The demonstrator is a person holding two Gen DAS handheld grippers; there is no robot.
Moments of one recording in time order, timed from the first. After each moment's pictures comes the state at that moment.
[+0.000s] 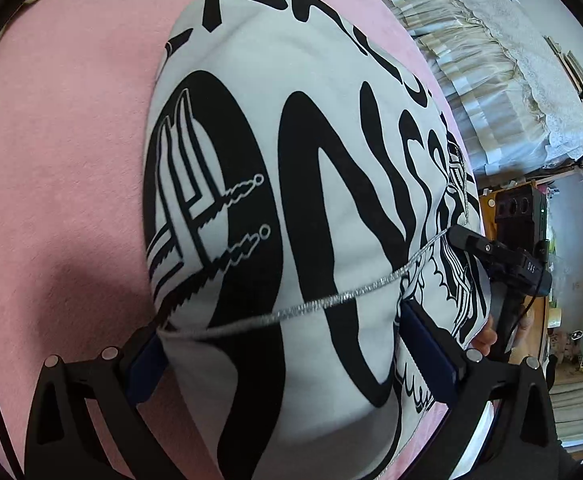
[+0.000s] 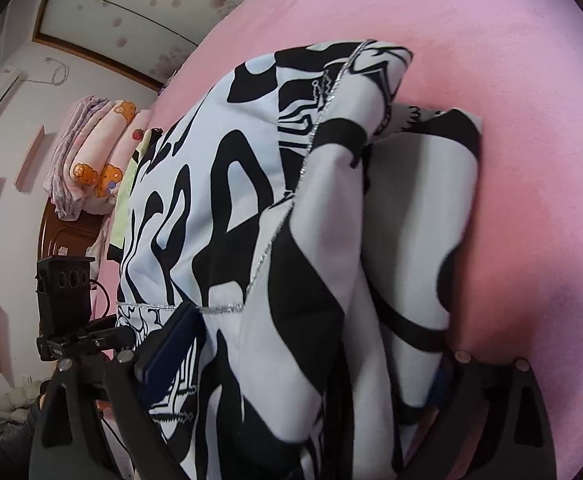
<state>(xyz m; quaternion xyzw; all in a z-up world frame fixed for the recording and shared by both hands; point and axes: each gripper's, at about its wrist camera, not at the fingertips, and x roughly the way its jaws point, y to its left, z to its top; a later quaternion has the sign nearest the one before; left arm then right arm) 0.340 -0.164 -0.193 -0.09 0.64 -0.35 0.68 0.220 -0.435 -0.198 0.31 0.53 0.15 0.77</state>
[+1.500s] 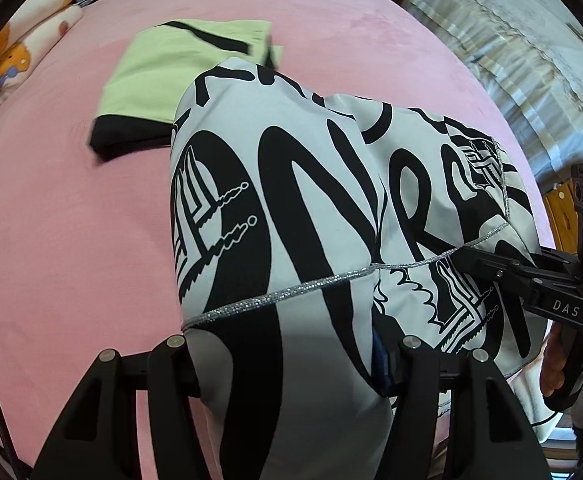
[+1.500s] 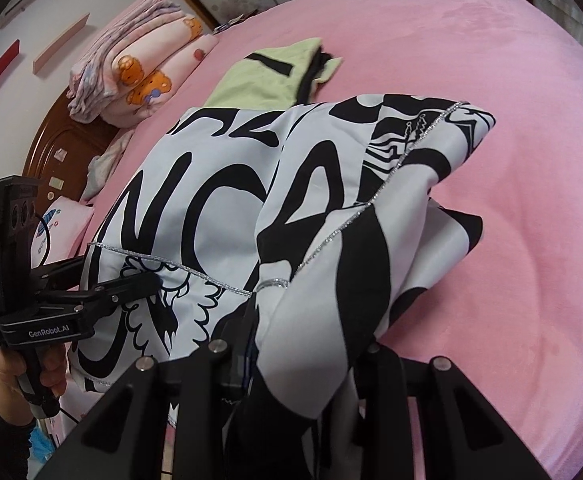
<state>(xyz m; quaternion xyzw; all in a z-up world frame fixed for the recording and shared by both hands) 0.280 0.095 -0.043 0.03 0.58 -0.20 0.79 0.191 -0.066 -0.061 0.16 0.54 0.18 0.80</state>
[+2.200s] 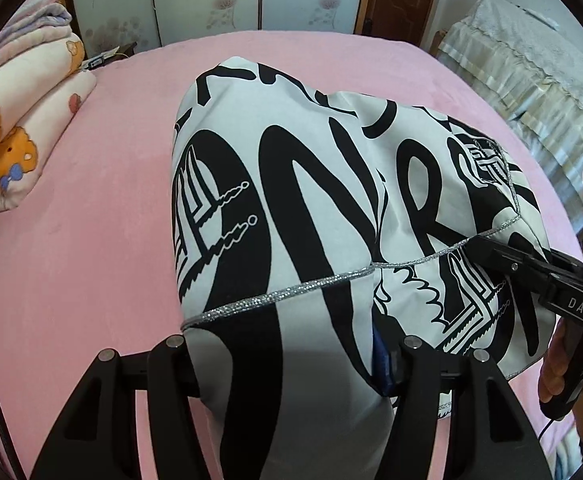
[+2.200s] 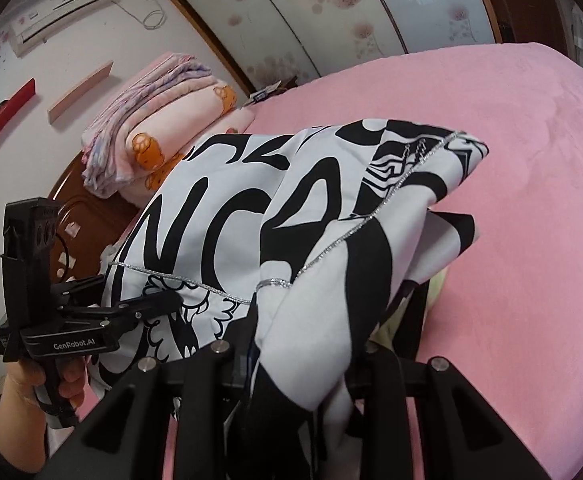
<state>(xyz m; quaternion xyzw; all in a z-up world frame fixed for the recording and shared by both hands) 0.603 0.168 -0.021 0.06 0.51 -0.18 0.84 0.480 0.011 -0.043 0.19 0.42 0.20 0.87</state>
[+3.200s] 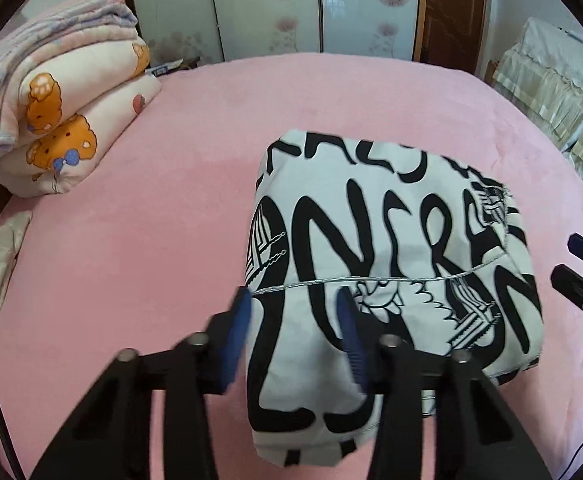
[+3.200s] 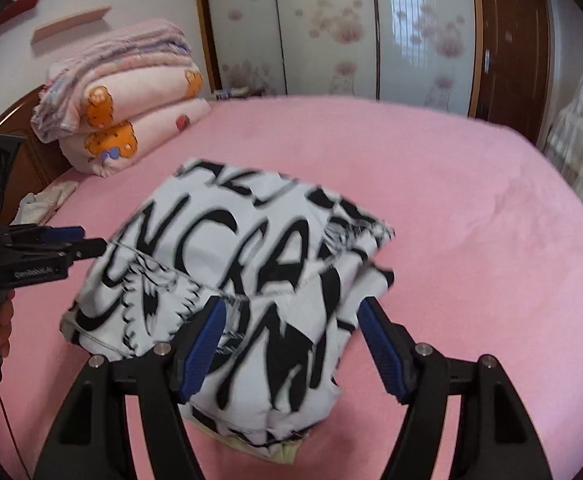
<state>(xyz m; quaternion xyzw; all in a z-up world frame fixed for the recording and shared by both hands) 0.575 0.191 -0.045 0.07 0.44 -0.08 0.89 0.448 0.040 -0.038 0.00 0.36 0.11 0.93</state>
